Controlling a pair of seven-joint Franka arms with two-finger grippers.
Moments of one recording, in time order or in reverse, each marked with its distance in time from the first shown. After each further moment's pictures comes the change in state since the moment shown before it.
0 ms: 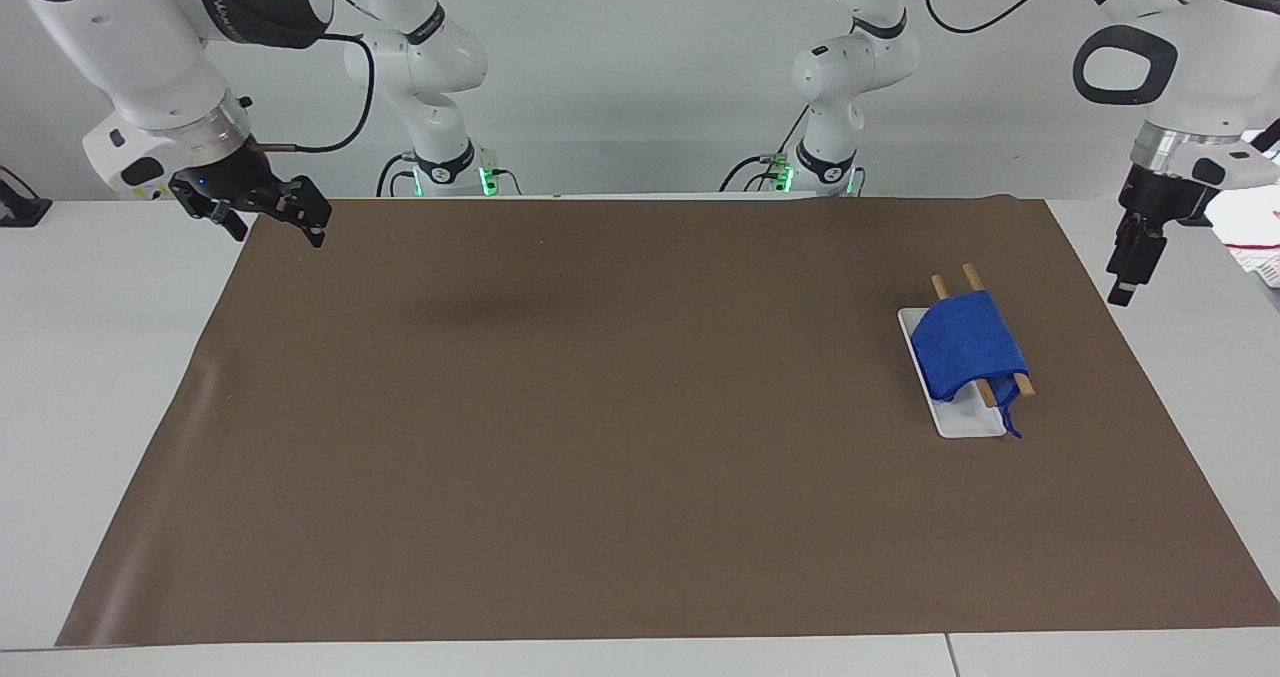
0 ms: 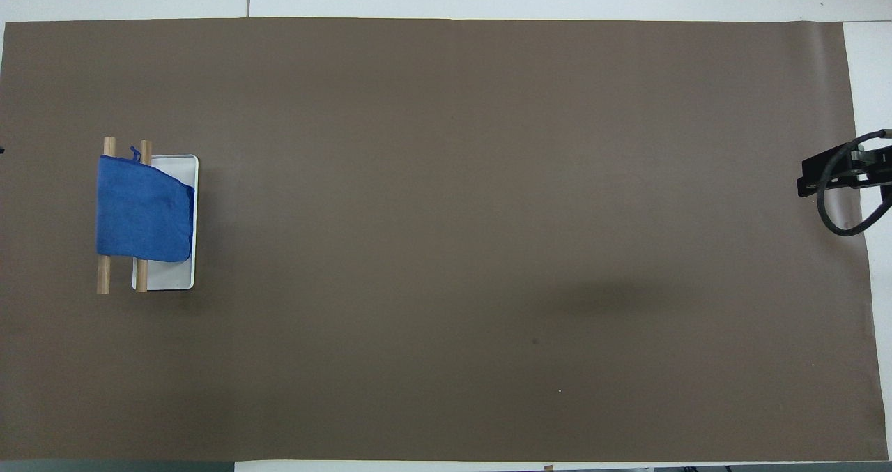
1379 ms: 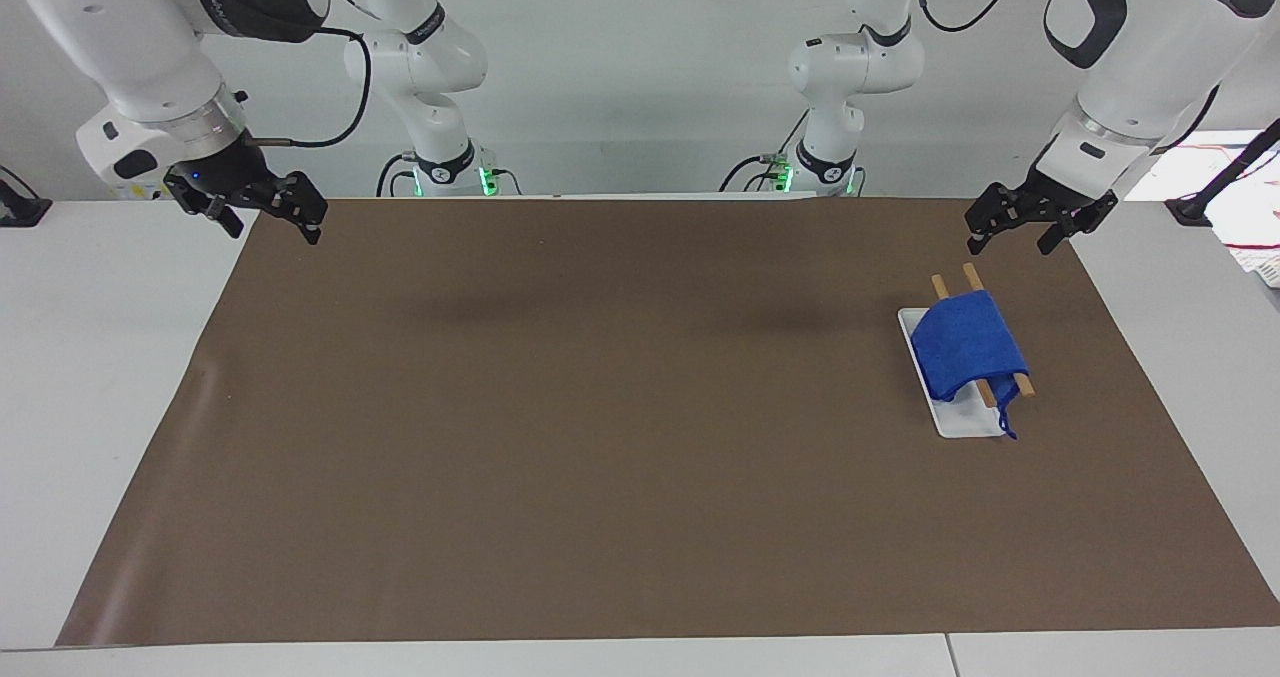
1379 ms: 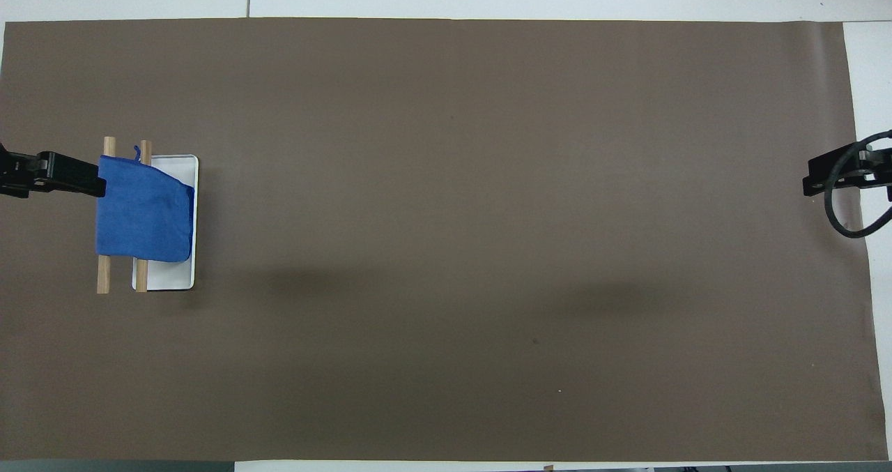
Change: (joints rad) left arm -0.231 0.106 -0.010 0.385 0.107 -0.661 0.539; right arm -0.005 -0.008 -0.001 0.000 0.000 0.002 0.000
